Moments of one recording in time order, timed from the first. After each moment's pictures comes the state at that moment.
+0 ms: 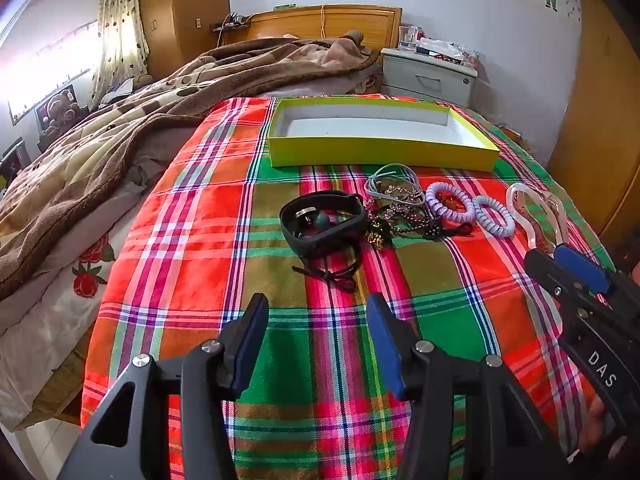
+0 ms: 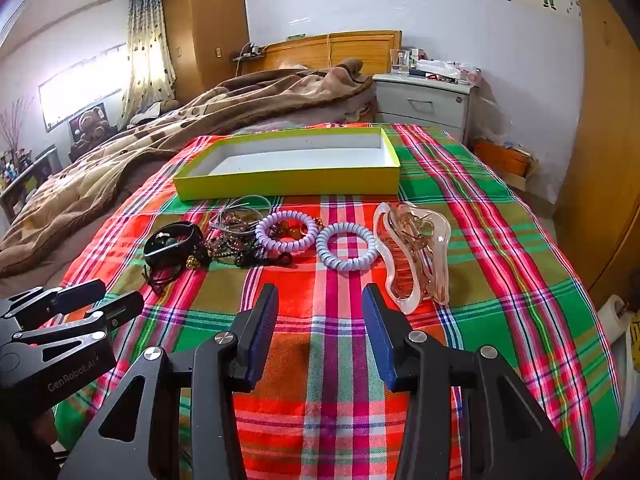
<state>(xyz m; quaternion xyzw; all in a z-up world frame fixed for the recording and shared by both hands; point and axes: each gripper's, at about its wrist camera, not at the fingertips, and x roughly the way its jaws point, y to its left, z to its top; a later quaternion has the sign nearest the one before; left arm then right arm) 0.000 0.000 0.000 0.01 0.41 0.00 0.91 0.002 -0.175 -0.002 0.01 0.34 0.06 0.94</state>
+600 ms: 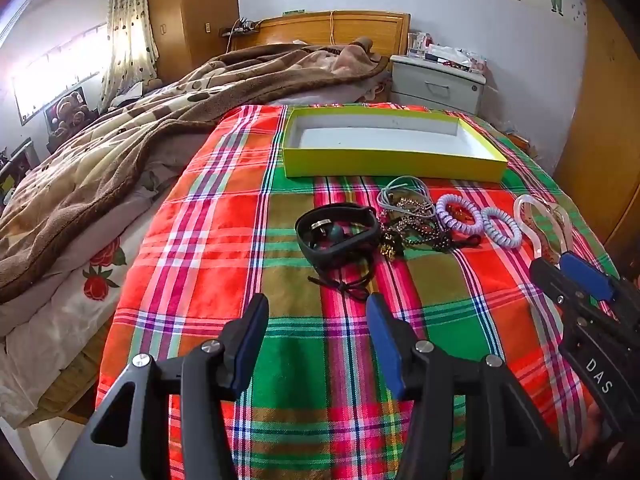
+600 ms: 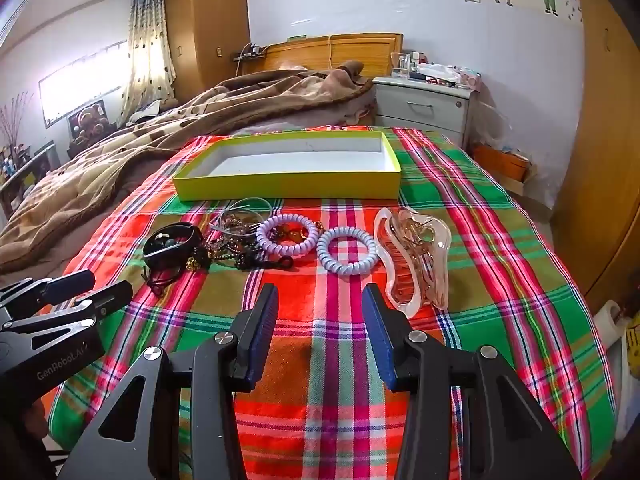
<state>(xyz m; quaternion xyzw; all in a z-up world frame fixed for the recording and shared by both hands) -0.001 0.007 0.009 0.01 0.40 0.01 0.92 0.002 -0.172 0.000 0.00 0.34 0.05 0.94</state>
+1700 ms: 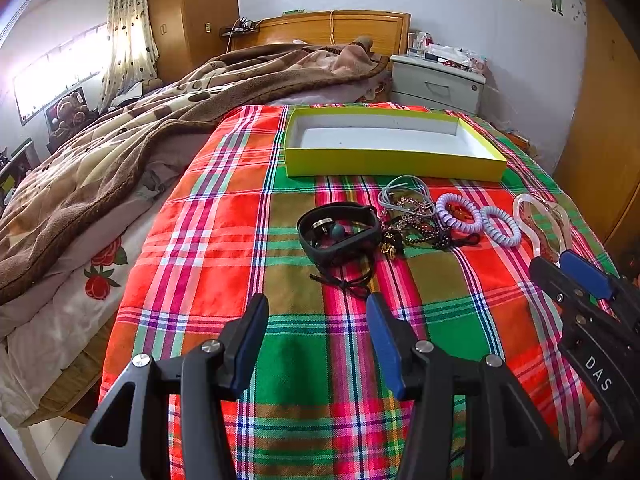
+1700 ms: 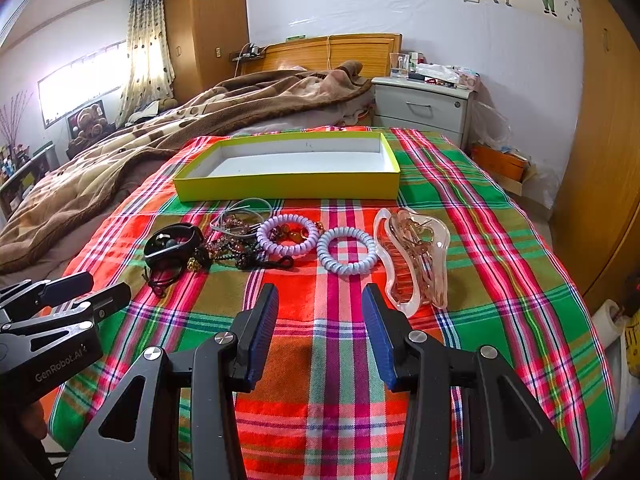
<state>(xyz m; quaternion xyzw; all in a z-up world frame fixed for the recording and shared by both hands) -0.002 0.008 0.010 0.01 0.40 0.01 0.92 0.001 -0.173 0.002 0.00 0.34 0.05 0.94</state>
